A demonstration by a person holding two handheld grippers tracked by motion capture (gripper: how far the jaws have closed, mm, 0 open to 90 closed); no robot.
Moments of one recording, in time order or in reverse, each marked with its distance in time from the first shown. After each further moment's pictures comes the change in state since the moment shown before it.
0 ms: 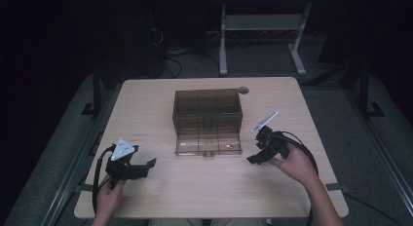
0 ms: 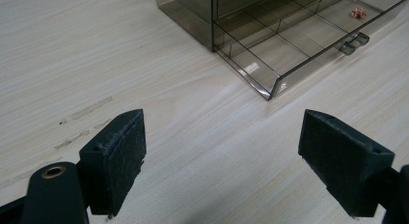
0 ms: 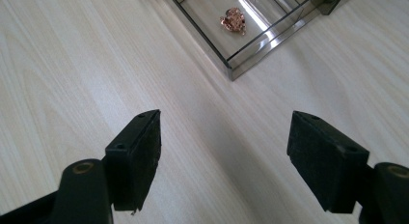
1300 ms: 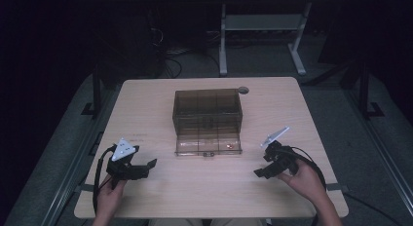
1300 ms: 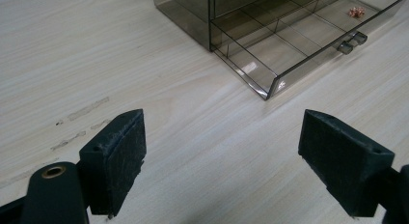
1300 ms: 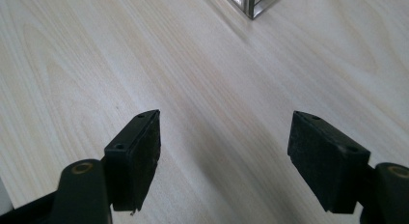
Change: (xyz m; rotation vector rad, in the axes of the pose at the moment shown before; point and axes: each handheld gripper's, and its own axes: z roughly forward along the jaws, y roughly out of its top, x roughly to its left) left arm -0.002 0.000 0.001 0.002 -0.004 0.002; right arm 0.010 -0.046 0.005 -0.020 0.007 0.029
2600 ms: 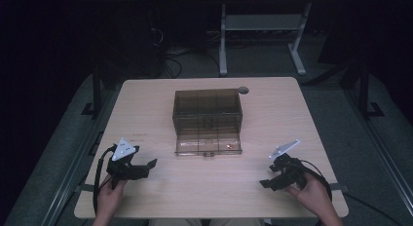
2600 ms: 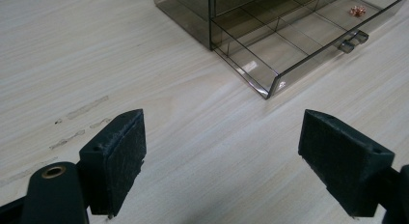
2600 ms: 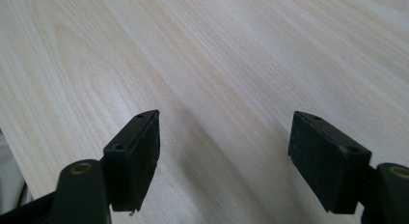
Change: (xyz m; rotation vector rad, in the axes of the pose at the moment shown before) left arm 0.001 0.000 0.001 0.005 0.001 0.003; right arm 0.011 -0.039 -0.001 -0.040 0.004 0.044
